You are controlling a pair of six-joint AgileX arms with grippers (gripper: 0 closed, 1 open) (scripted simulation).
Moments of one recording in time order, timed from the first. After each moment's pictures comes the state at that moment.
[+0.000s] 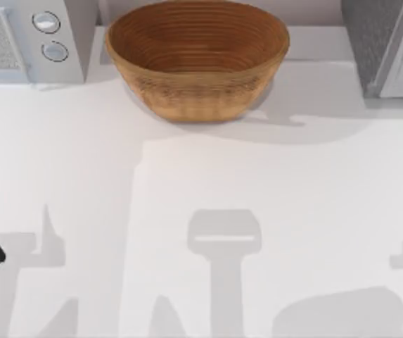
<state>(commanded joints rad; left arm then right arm) 0.00 0.00 0.00 0.00 0.00 0.00 0.00 0.00 0.00 0.00 0.00 0.00</state>
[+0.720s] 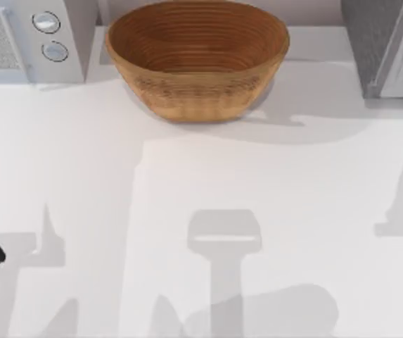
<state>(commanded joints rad) 0.00 0.00 0.00 0.00 0.00 0.00 0.12 0.30 0.26 0.08 0.11 0.01</state>
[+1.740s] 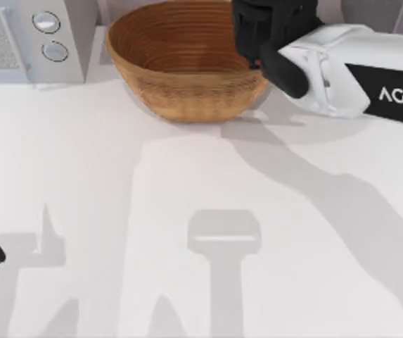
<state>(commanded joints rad) 0.00 0.00 0.00 0.00 0.00 0.00 0.65 2.01 1.53 0.47 0.67 0.02</state>
